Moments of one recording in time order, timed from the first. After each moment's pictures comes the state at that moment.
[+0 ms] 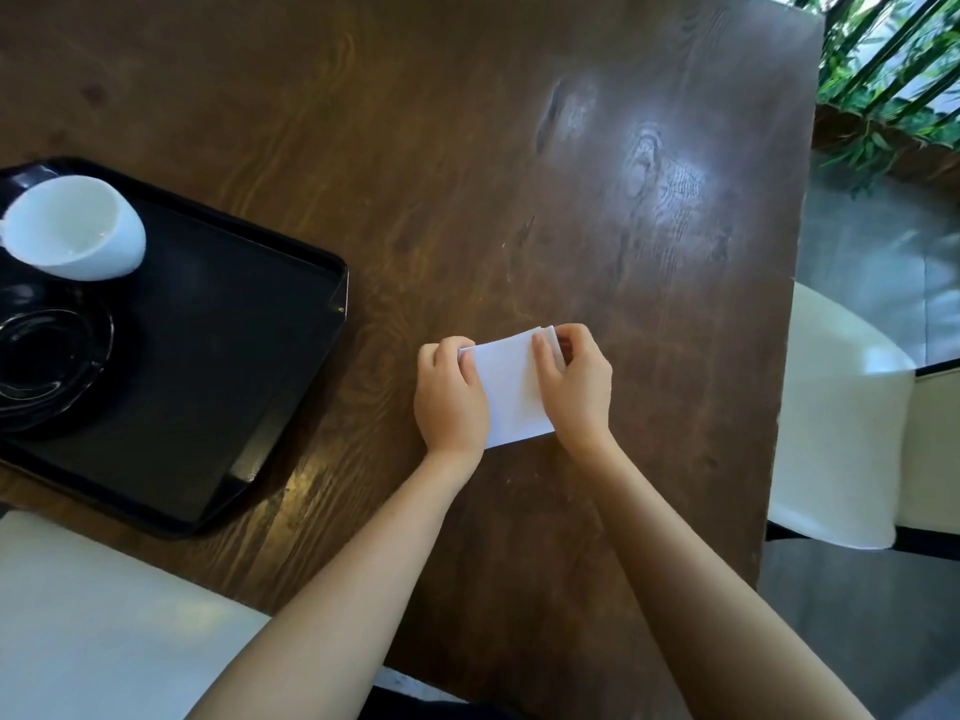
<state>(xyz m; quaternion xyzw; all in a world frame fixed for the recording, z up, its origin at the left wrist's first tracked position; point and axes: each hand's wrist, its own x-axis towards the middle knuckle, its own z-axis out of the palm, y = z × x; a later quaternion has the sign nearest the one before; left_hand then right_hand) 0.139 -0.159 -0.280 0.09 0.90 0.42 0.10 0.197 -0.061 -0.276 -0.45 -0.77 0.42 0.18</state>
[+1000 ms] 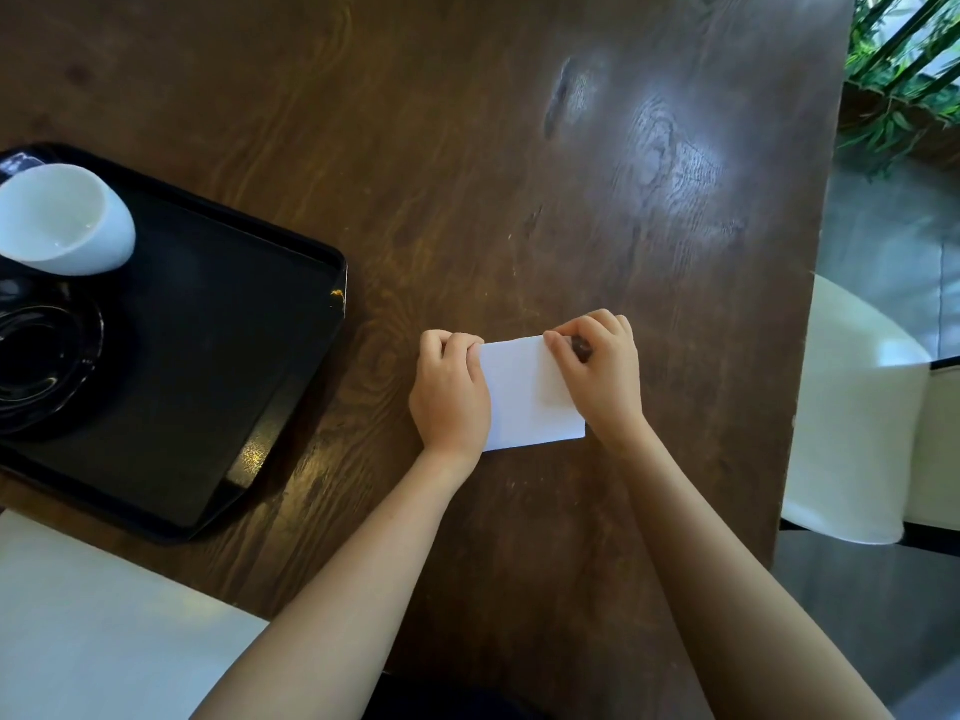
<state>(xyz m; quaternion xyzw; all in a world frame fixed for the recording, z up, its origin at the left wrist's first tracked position) 0.130 -0.160 -0.284 0.15 0.92 0.36 0.06 0.198 -0.037 -0.267 -0.36 -0.85 0.34 0.17</state>
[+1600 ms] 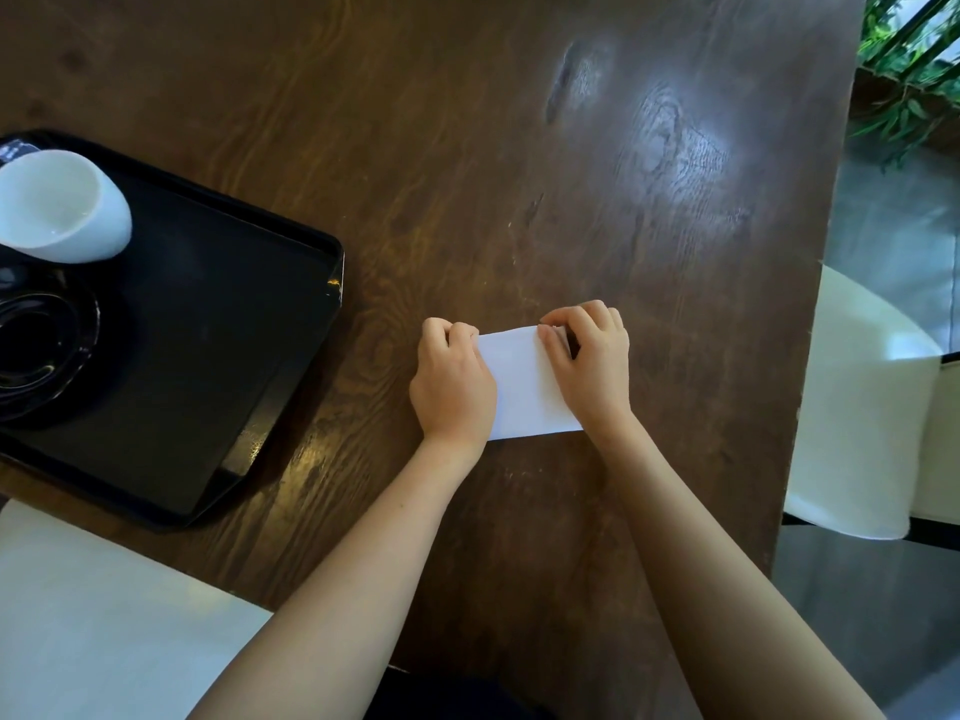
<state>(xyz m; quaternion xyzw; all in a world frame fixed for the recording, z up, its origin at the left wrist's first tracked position) 0.134 -0.155 -0.280 0.18 0.95 0.26 0.05 0.197 -0.038 -0.290 -0.33 -0.88 0.29 0.18</state>
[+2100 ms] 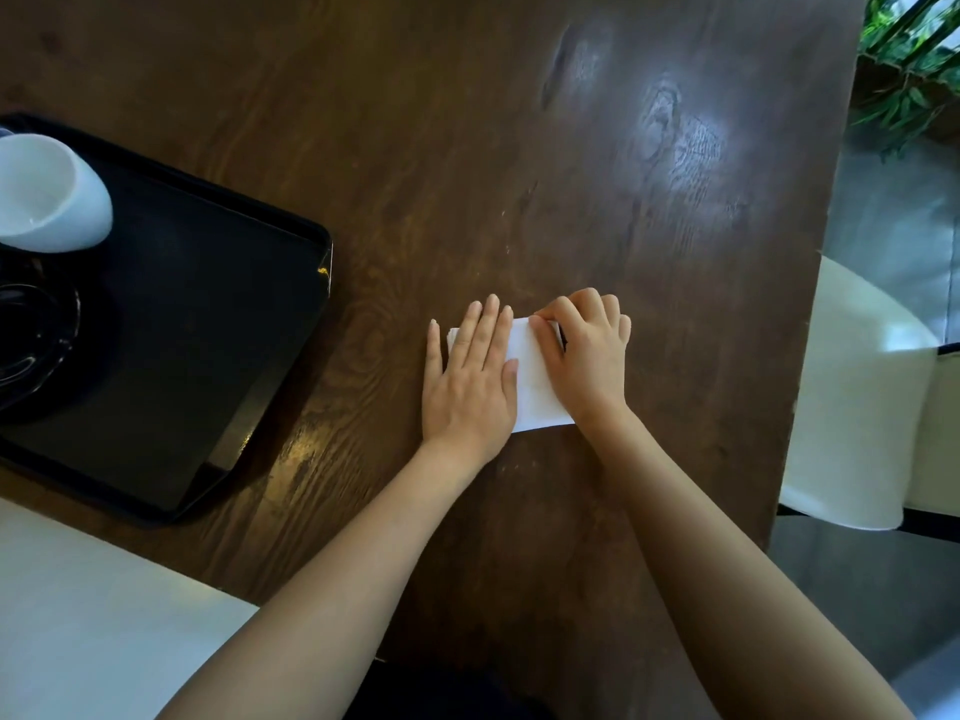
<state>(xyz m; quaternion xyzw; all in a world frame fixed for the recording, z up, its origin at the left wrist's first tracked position) 0.148 -0.160 -0.302 0.39 0.92 0.05 0.08 0.198 -0.036 -0.292 -0.32 -0.91 0.18 0.18</state>
